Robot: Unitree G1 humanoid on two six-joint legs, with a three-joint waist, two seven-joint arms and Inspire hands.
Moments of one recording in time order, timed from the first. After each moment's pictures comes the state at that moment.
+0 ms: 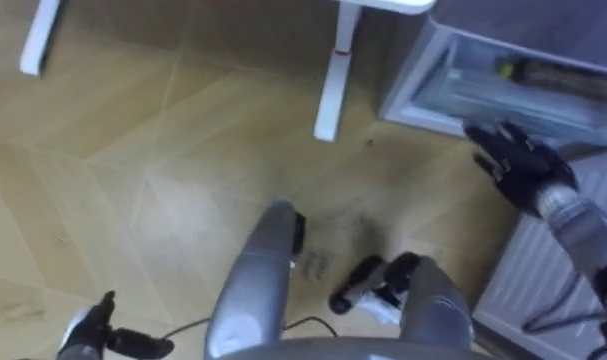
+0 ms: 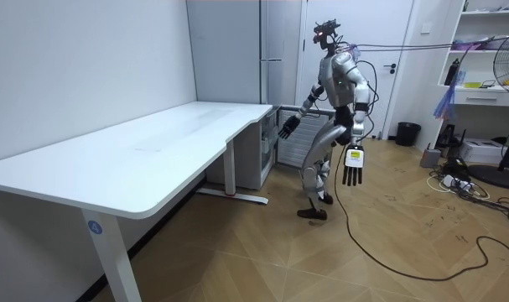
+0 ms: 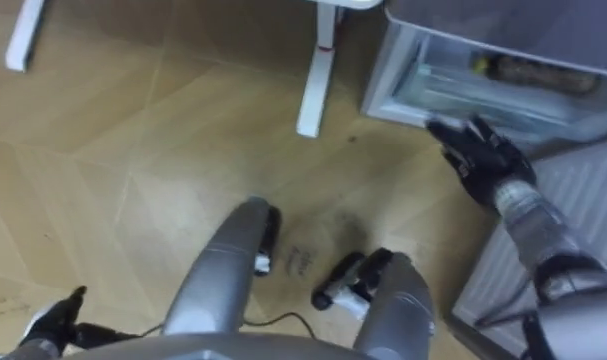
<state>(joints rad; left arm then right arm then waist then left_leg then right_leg) 0.23 0.48 -0.24 0.92 -0.17 0.04 0.07 -0.28 -0.55 0.27 1.21 1.19 0.05 0.38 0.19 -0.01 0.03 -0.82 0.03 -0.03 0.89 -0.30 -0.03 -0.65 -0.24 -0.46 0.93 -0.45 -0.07</state>
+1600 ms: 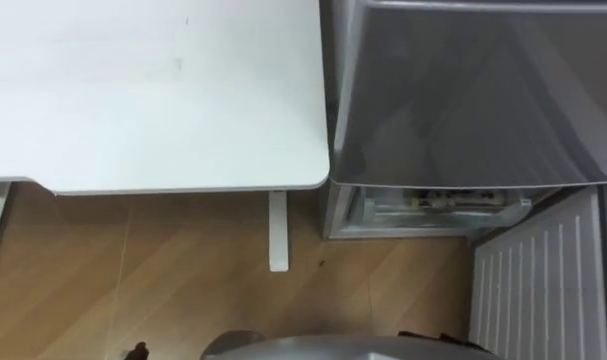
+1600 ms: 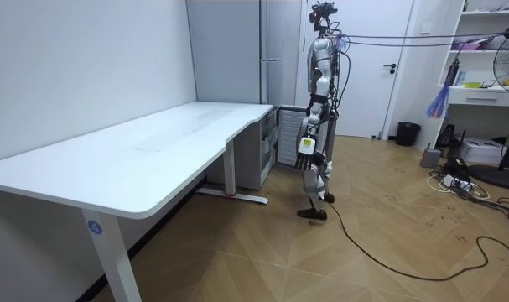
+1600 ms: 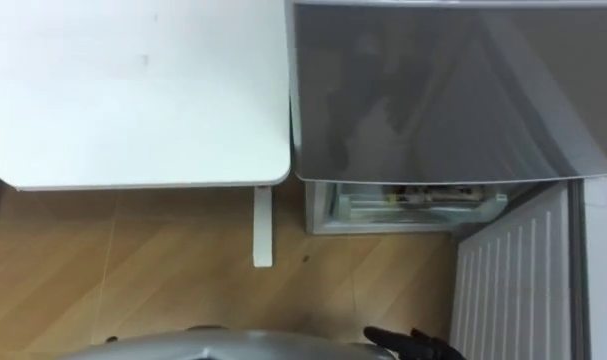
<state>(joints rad) 0.23 0.22 0.02 1.11 0.19 0.09 0.10 0.12 -0.25 0.06 1.32 0.57 0.05 0.27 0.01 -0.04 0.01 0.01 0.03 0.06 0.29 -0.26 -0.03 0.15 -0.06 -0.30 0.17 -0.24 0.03</state>
